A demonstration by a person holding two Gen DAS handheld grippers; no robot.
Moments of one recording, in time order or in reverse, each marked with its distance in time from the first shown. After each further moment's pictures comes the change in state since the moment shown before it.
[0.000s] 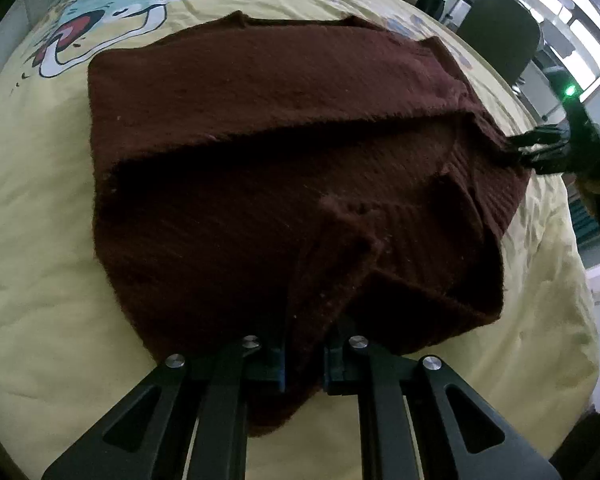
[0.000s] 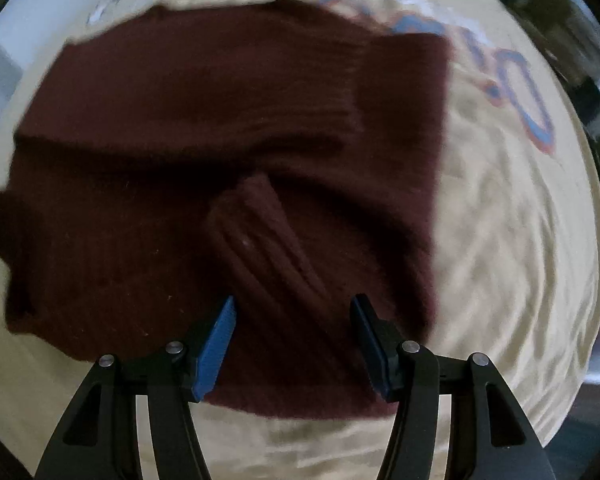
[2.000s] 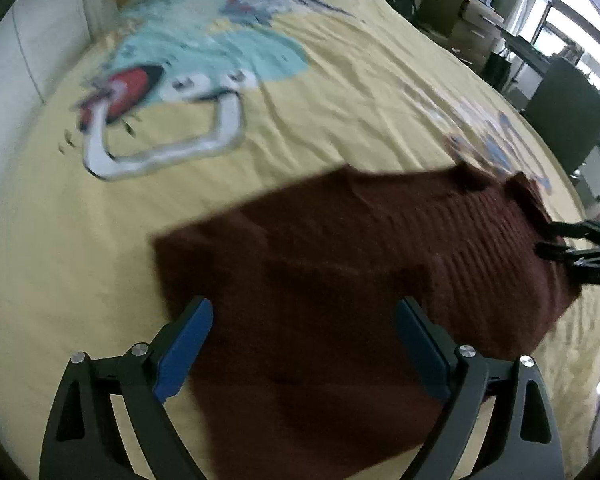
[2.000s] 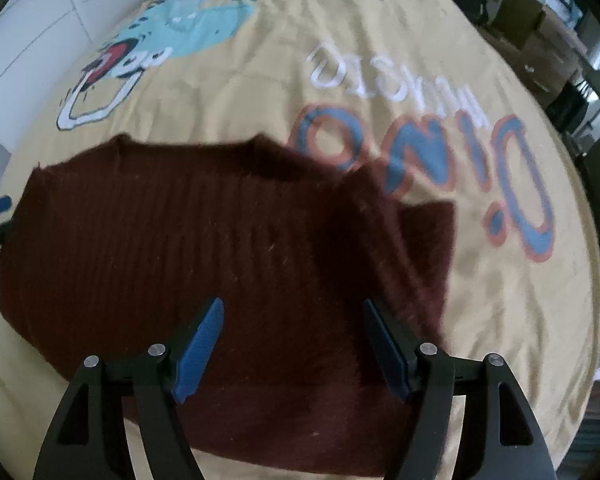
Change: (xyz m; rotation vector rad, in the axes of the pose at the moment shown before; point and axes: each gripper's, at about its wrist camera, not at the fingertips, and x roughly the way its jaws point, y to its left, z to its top) left arm -0.008 0.075 0.144 -0.147 -0.145 0.176; right arm -0.028 -0.022 0.119 0.148 -0.193 0.007
